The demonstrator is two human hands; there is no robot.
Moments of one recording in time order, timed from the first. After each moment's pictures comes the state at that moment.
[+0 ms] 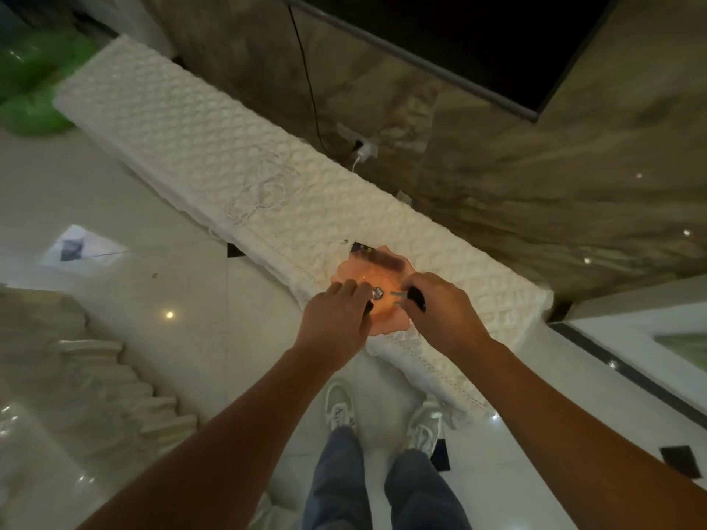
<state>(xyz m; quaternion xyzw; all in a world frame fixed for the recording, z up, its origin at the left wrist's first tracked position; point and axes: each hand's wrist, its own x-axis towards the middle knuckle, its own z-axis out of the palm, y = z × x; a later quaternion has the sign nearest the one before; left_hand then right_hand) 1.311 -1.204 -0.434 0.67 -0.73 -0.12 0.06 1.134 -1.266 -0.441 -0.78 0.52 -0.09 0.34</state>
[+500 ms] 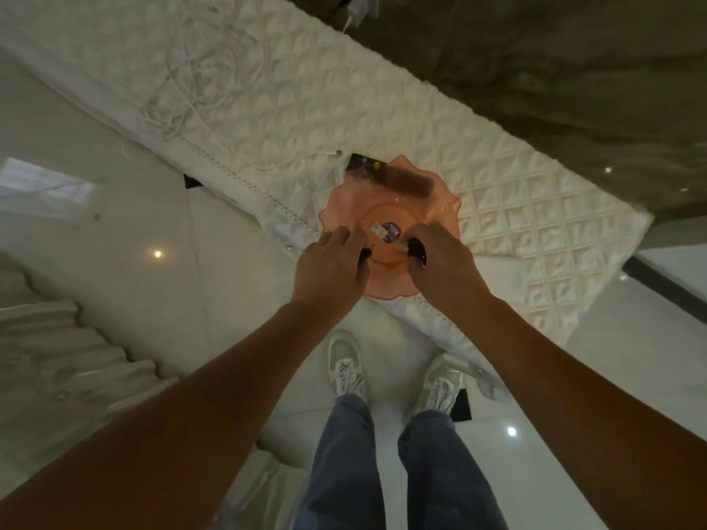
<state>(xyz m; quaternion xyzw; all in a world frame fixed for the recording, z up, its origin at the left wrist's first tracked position) 1.348 -1.236 -0.646 0.69 -0.70 -0.18 0.06 1.172 -1.283 -0.658 -0.74 0.56 -0.05 0.37</state>
